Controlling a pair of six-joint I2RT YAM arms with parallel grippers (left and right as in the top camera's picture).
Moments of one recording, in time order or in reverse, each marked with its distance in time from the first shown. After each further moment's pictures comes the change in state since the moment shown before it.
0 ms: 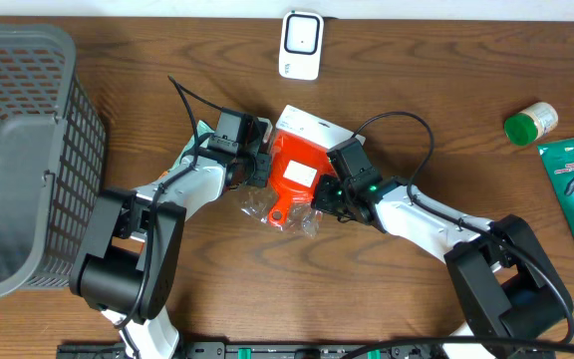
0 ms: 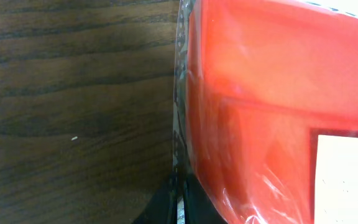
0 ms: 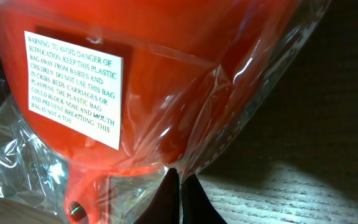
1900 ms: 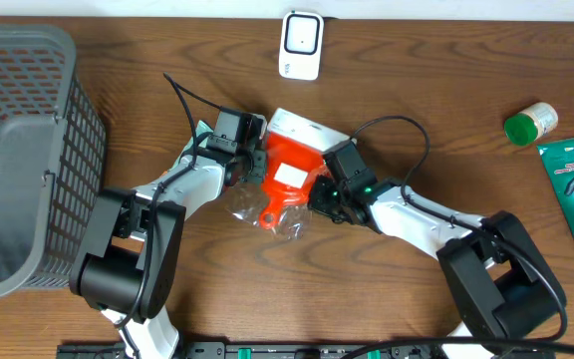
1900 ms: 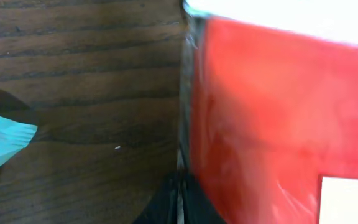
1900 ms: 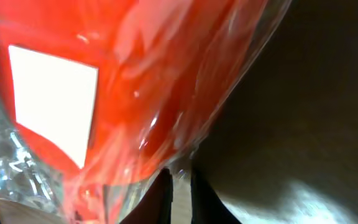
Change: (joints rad) left arm 0.005 0.003 -0.001 0.021 -0.079 -0.013; right arm 0.019 0.032 0.001 0.059 -0.027 0.060
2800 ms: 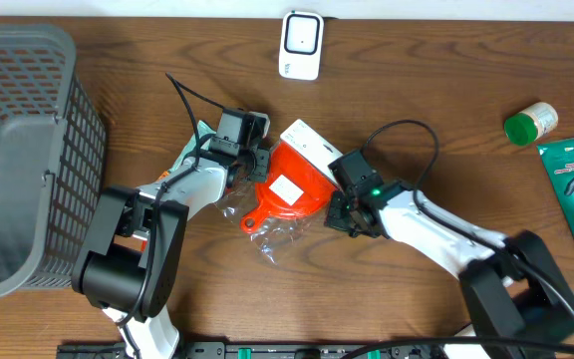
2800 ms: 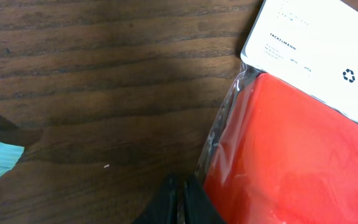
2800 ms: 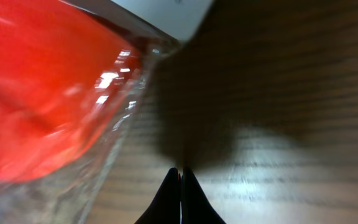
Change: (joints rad) left arm -0.010 0.008 -0.012 0.066 -0.006 0.000; right arm -0.002 -0.087 -0.008 -0.321 0.127 -0.058
